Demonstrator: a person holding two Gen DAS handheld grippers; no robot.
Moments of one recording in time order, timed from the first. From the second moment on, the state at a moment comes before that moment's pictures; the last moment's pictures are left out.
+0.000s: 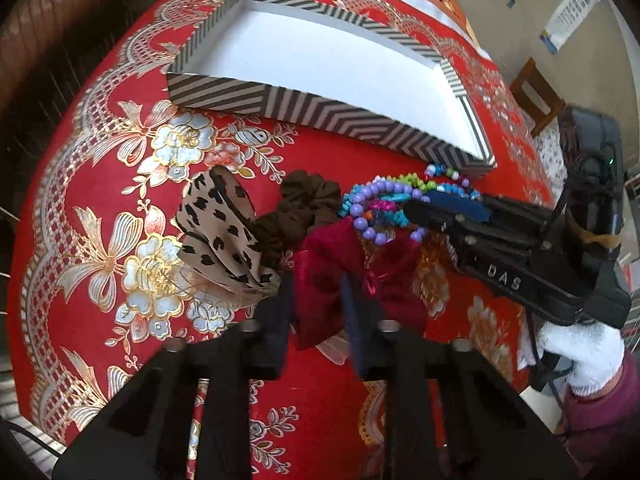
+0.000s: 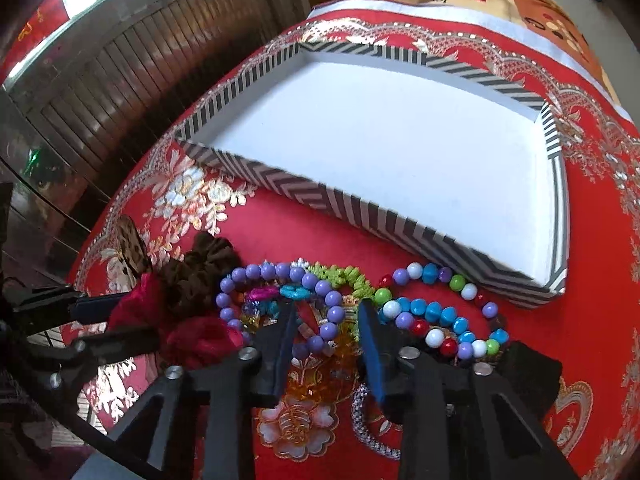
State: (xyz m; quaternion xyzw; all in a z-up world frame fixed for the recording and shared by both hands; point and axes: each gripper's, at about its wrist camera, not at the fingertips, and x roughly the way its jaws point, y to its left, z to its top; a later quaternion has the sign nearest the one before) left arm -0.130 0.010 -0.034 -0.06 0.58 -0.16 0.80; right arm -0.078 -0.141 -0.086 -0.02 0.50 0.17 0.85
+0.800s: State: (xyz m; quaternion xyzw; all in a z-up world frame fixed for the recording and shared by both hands) left arm -0.130 0.025 0.061 -0.07 0.49 -0.15 0.86; right arm -0.112 -0.161 0.021 0.01 0.39 0.21 0.90
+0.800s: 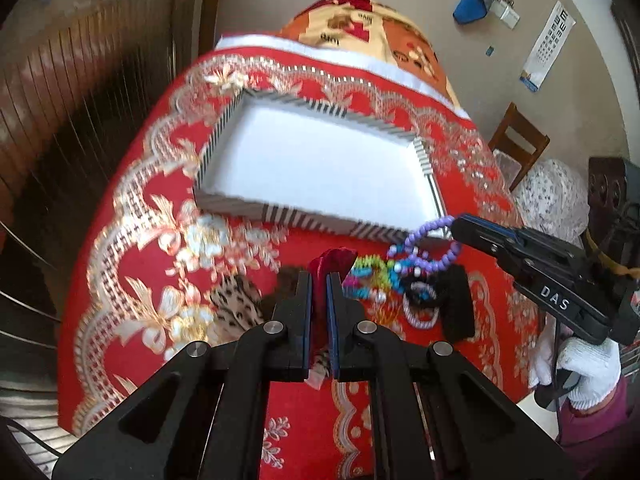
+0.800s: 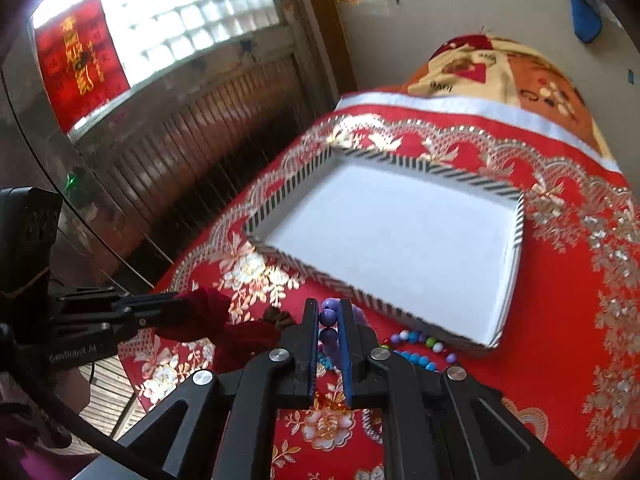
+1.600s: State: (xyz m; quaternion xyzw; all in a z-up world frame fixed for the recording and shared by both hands) left arm 0.006 0.007 0.066 -0.06 0.46 -0.13 0.88; right arm -0.042 -0.197 0.024 0.03 0.40 0.15 0.91
